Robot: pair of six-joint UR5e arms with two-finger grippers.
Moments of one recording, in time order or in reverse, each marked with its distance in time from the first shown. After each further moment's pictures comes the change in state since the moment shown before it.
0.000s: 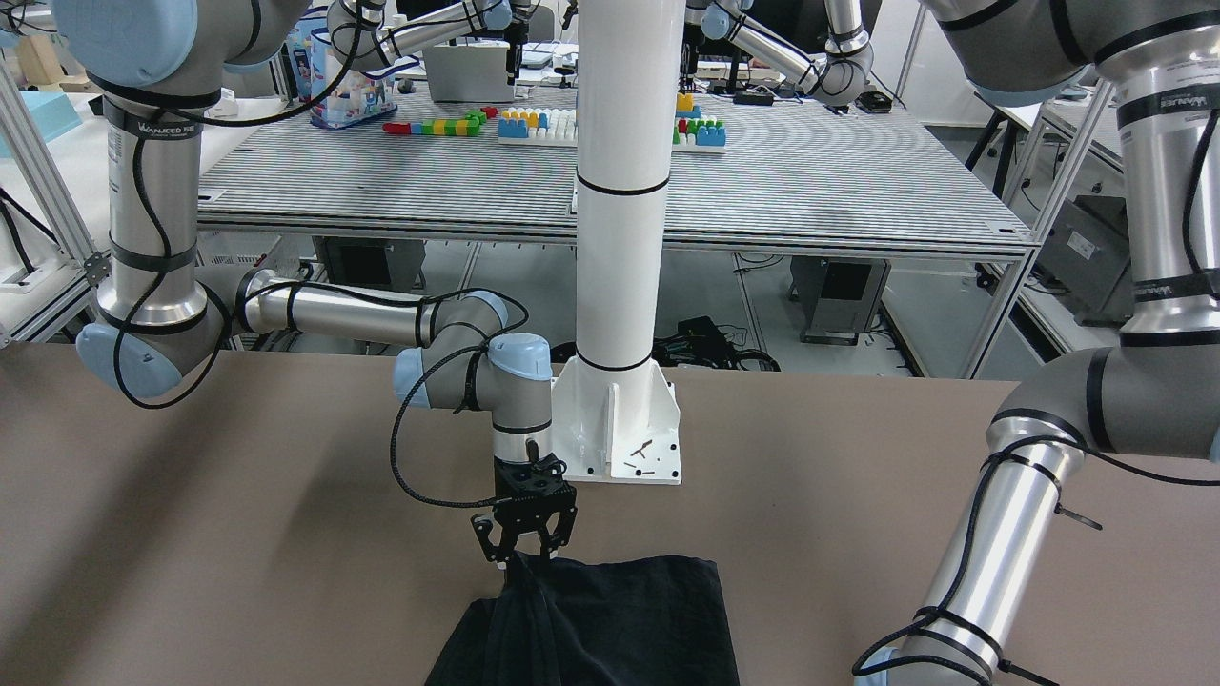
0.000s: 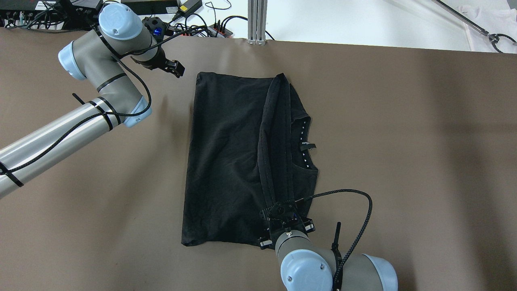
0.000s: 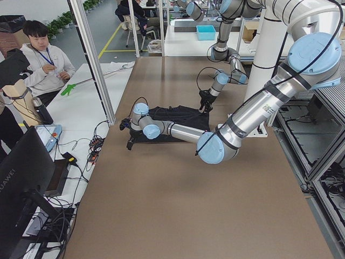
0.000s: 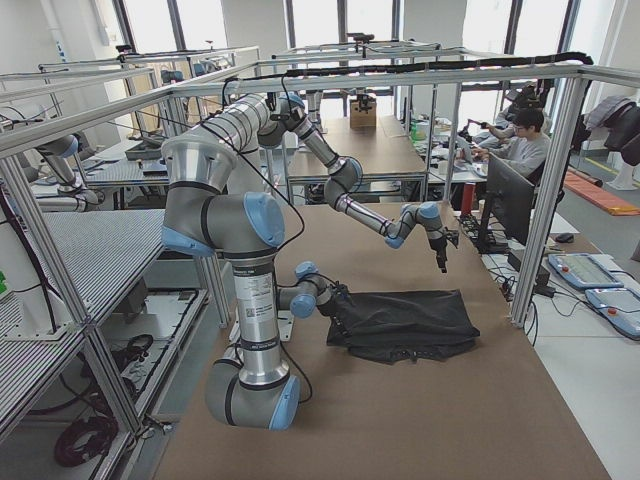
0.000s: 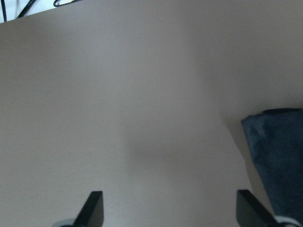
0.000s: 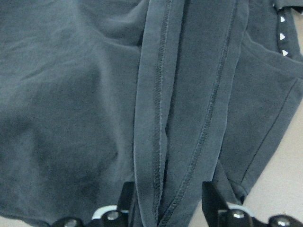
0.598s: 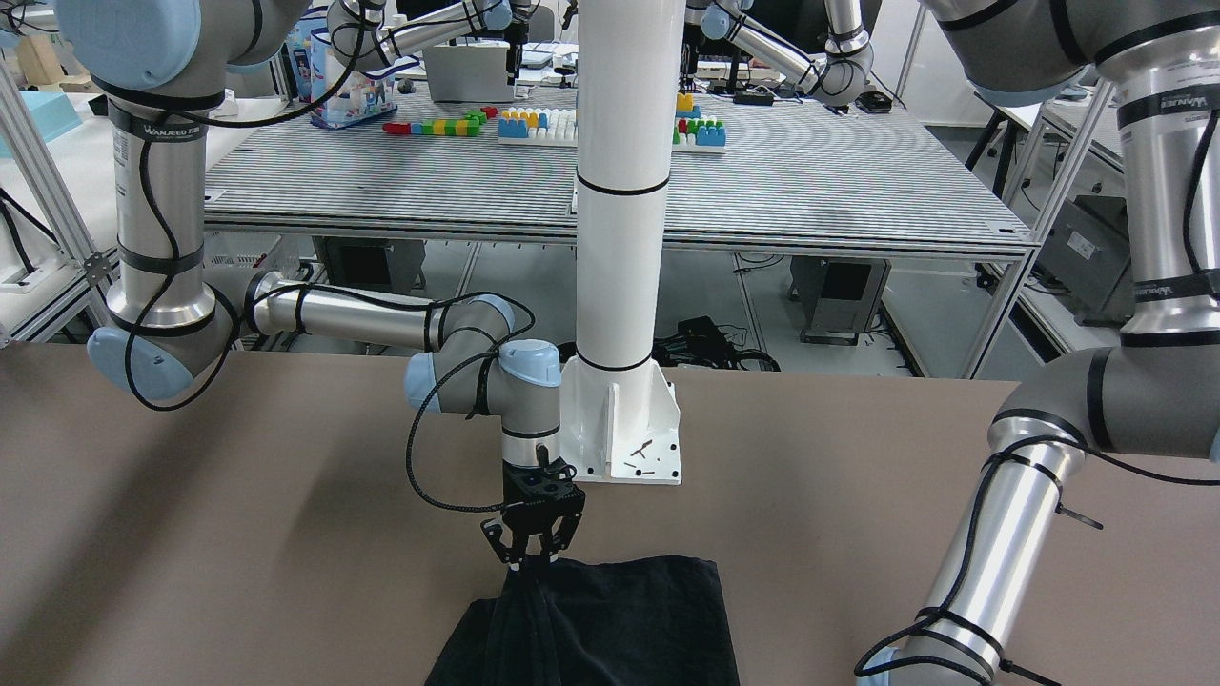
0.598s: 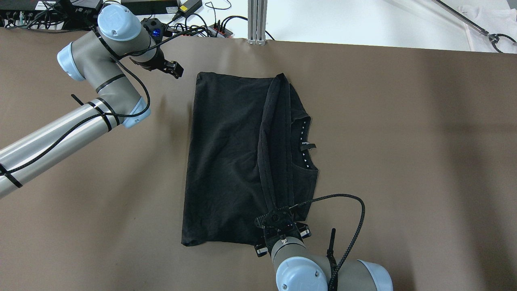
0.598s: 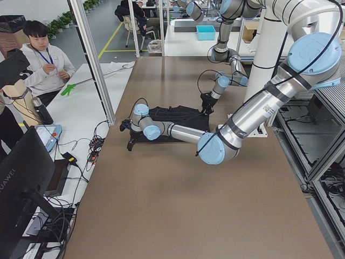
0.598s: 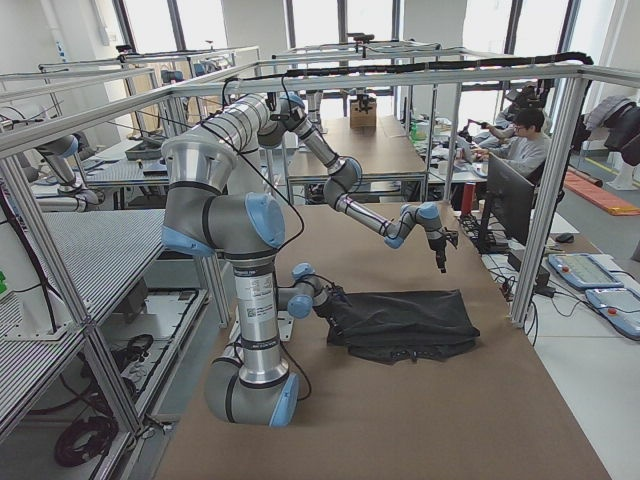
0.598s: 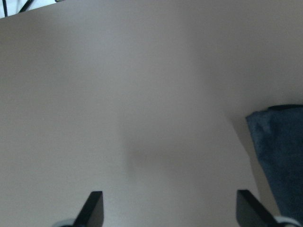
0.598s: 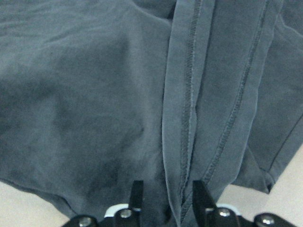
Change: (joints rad) left arm 0.001 0.007 -0.002 -0.001 0.000 -0.001; right arm -0.015 0.020 -0.042 0.000 -0.003 -0.012
